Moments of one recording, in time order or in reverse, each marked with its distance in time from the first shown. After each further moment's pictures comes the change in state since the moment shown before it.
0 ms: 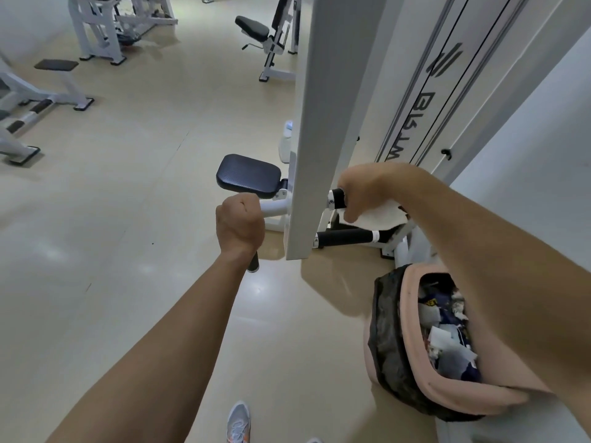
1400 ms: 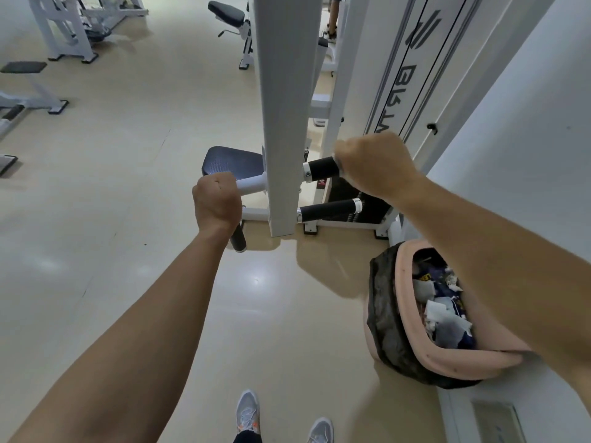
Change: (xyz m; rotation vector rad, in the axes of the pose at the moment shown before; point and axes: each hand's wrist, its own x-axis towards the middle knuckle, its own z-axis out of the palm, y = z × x) left_hand 0.025 -0.013 0.008 -0.060 -0.007 -0.080; right_hand 0.000 0.037 0.049 -0.337 0.786 -0.069
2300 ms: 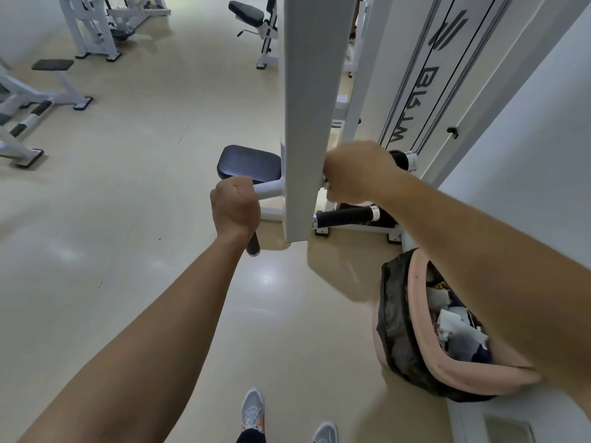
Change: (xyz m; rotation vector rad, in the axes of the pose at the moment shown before) left_hand -0.016 0.010 -0.003 0.048 0.033 0.070; right_hand 0.031 -0.044 -0.017 0.110 -0.280 0.010
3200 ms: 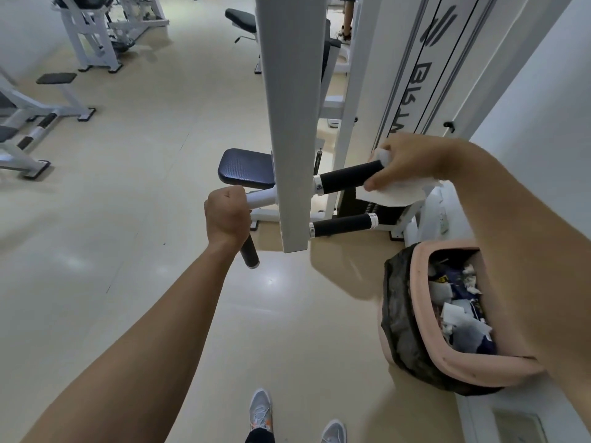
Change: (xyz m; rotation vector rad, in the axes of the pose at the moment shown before) left_hand -0.015 -0.009 -0.014 -0.110 -0.068 -0.119; right_hand -0.053 0.085 -0.006 0.785 -0.314 0.229
